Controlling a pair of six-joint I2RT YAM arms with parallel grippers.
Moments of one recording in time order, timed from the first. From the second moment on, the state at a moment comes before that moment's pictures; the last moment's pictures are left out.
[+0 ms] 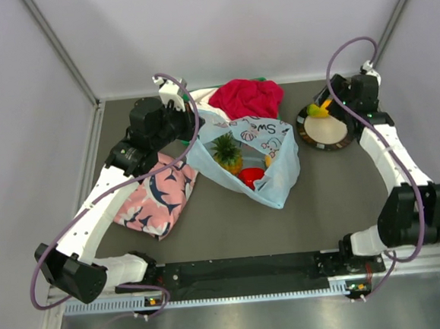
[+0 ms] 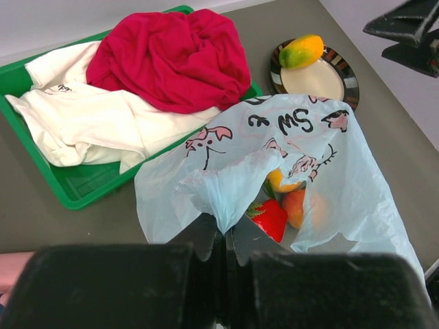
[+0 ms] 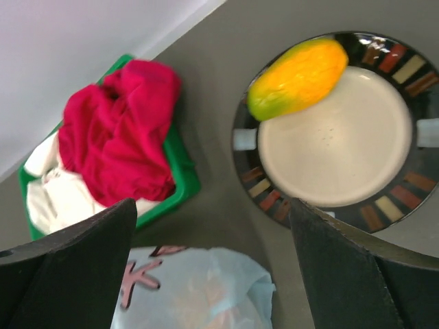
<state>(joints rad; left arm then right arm) -0.49 1.25 1.31 -0.35 0.16 -0.24 -0.02 1.39 1.16 -0.25 -0.03 0.60</state>
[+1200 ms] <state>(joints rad) -0.49 1.25 1.31 -0.35 0.16 -0.24 -0.05 2.12 1.84 -0.76 0.26 1.06</state>
